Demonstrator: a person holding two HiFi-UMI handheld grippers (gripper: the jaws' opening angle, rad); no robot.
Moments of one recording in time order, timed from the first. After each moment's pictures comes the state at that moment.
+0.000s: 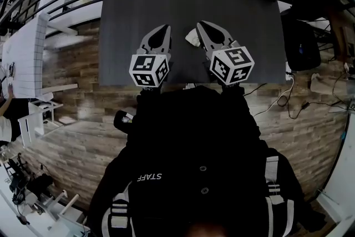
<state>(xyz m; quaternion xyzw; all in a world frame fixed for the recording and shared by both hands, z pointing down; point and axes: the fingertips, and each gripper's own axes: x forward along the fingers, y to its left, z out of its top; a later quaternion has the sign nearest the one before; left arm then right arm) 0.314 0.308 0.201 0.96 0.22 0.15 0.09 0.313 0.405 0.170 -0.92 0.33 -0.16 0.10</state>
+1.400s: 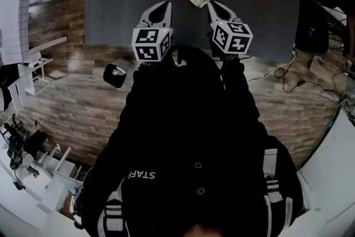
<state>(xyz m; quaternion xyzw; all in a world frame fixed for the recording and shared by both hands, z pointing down) 0.296 0.319 0.337 0.94 0.16 0.29 0.09 0.317 0.456 0.366 -0.89 0.26 -0.36 0.09</state>
